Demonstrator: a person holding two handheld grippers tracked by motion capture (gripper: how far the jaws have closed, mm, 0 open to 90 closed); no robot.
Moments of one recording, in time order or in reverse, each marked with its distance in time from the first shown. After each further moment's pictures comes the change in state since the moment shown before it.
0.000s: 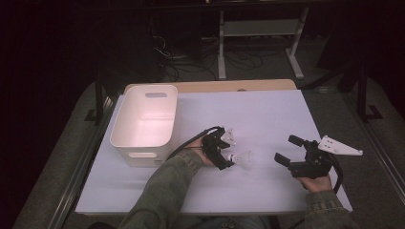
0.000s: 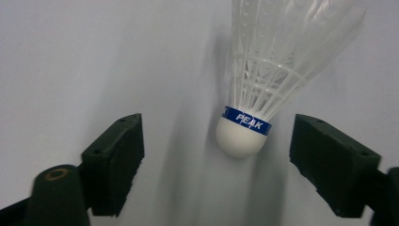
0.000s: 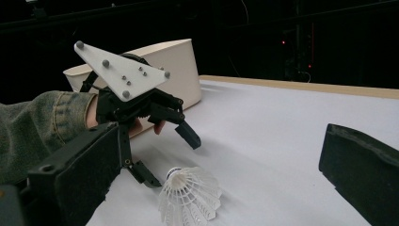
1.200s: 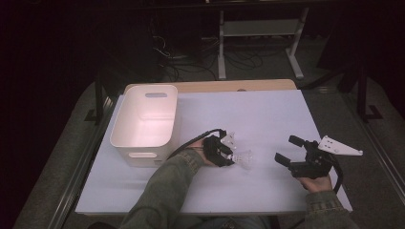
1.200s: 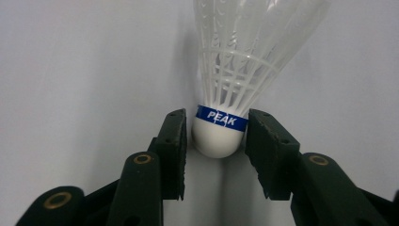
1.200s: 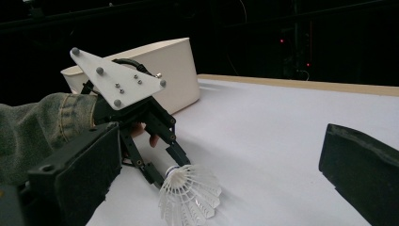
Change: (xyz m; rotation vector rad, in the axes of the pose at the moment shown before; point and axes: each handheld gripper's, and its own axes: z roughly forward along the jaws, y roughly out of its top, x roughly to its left) left arm -0.001 -0.002 0.007 -0.020 -0.083 0.053; right arm 0.000 -0.001 -0.001 0.008 -0.006 0.018
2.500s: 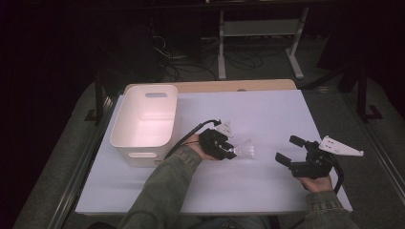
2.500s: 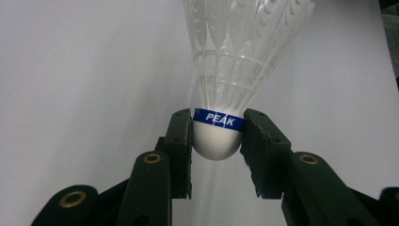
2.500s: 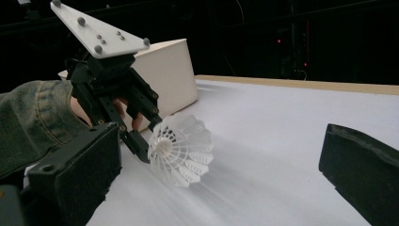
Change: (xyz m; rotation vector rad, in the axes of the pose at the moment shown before) left arm 0.001 0.012 -0.039 -0.114 -0.021 -0.181; right arm -0.001 -0.001 -0.001 -0.007 -0.011 0.004
